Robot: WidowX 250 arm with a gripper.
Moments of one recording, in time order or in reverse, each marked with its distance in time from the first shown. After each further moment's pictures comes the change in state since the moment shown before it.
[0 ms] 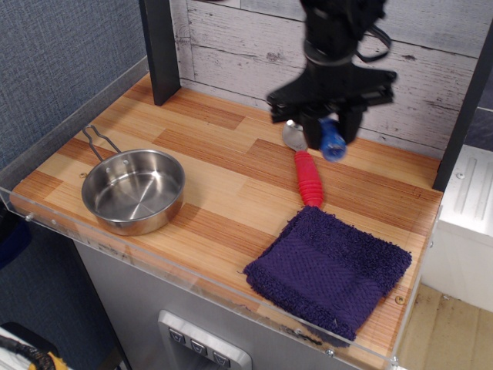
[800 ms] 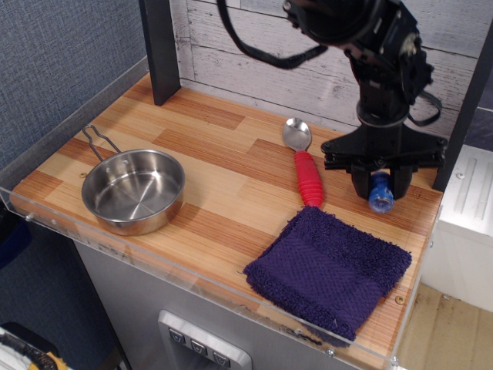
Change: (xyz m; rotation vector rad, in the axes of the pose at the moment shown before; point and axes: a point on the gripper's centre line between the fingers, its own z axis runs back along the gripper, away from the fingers) arm -0.028 -0.040 -0.057 -0.078 0.089 -0.209
